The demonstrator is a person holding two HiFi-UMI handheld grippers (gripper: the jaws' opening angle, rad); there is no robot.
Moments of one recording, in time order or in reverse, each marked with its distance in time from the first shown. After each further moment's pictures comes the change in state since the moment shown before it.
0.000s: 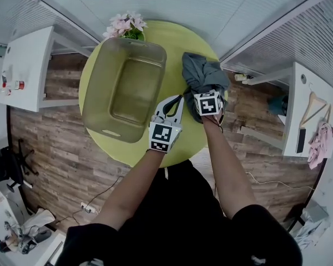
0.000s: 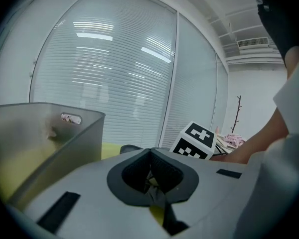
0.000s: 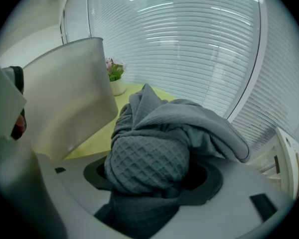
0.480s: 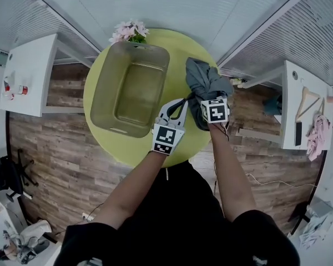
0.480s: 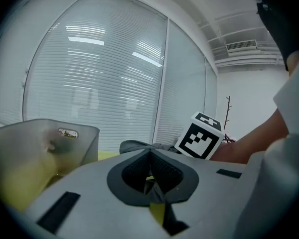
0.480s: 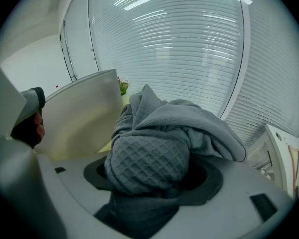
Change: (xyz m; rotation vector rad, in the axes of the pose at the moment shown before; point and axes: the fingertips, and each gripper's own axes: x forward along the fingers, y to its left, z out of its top) left arm -0.039 -0.021 0.027 0.061 -0.038 -0.077; right arm -0.079 0.013 0.007 0.056 -0.067 -0.007
